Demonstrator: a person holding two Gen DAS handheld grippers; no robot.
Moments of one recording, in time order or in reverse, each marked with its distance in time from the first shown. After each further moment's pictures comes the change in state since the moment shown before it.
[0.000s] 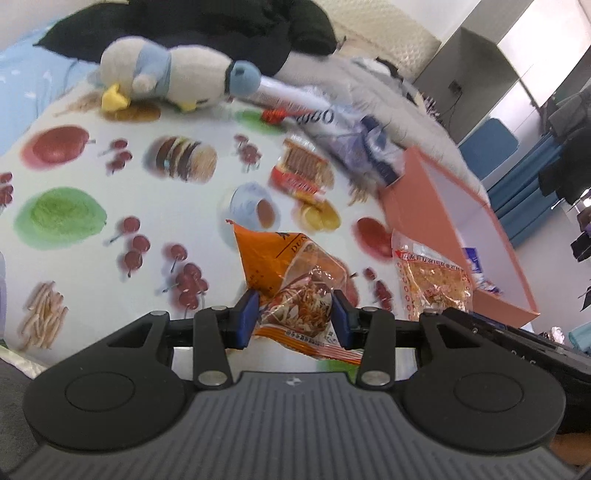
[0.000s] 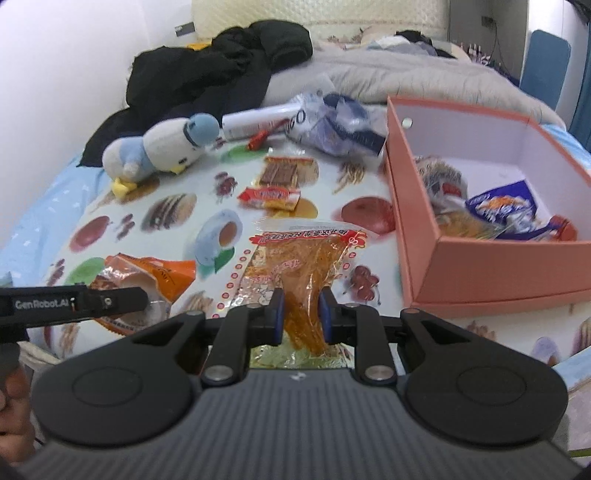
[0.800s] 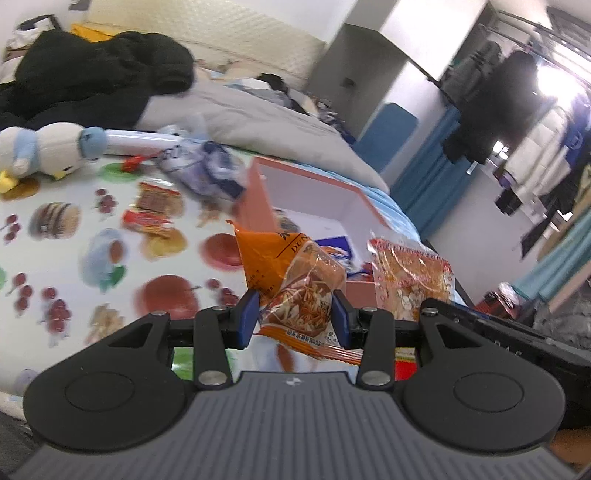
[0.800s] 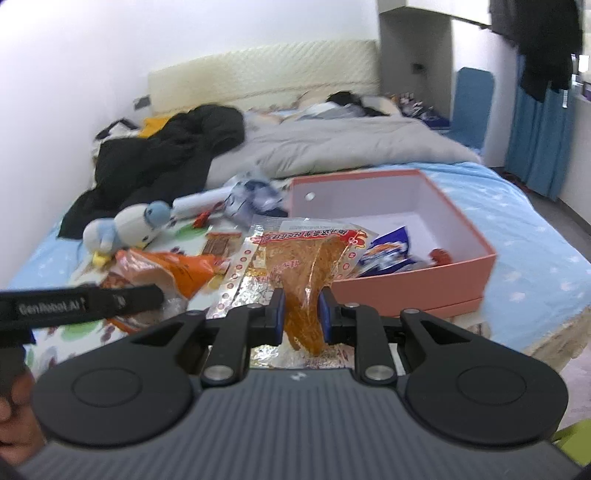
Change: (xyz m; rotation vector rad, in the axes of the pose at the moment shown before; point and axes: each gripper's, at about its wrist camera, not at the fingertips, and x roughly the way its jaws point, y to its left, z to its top) left arm -0.061 -0.170 -0.036 0.246 -0.060 -0.220; right arm -0.147 -0.073 -0.011 0.110 -0.217 -0.135
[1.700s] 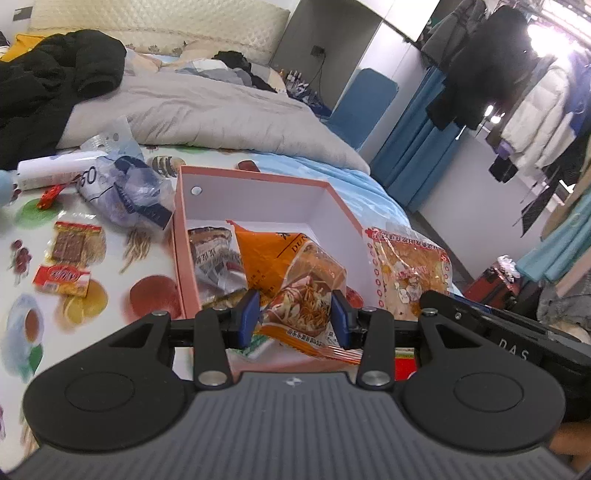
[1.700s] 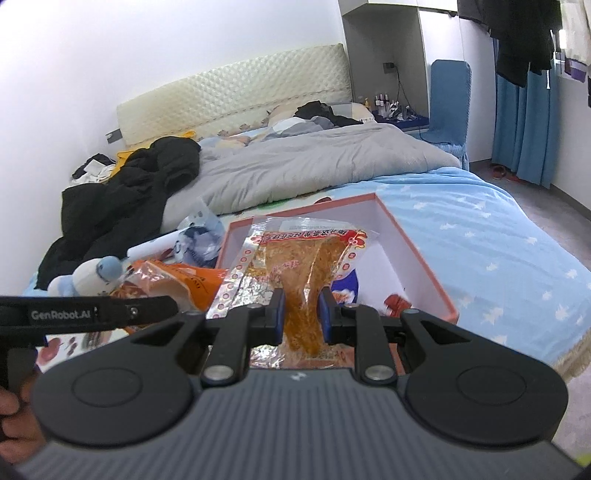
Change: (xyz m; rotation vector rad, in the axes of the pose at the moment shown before) left arm 0.172 -0.064 0.098 0.088 0.106 -0.024; right arm 0.073 -0.109 0.060 0.092 -0.024 0.003
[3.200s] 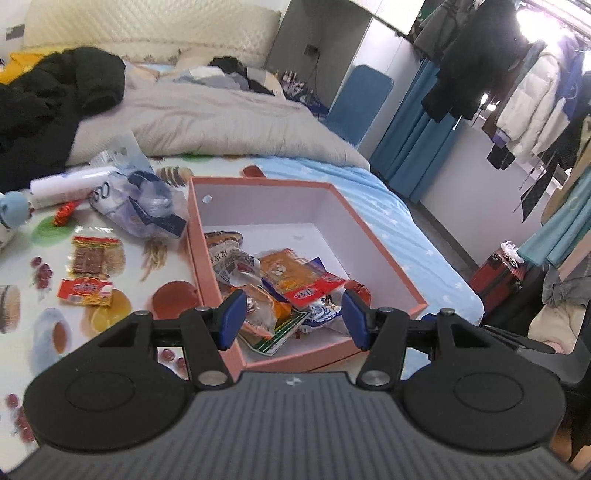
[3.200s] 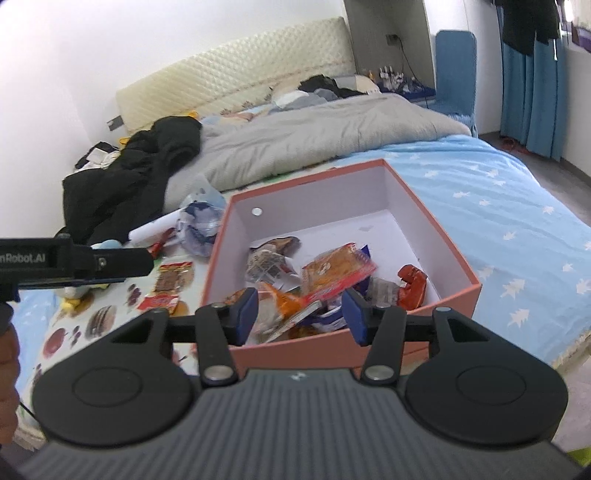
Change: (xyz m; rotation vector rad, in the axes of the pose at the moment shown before) left arm -0.054 0.006 -0.003 0.063 -0.015 0.015; right arm 0.010 0.005 -0.017 0.032 0.070 0.035
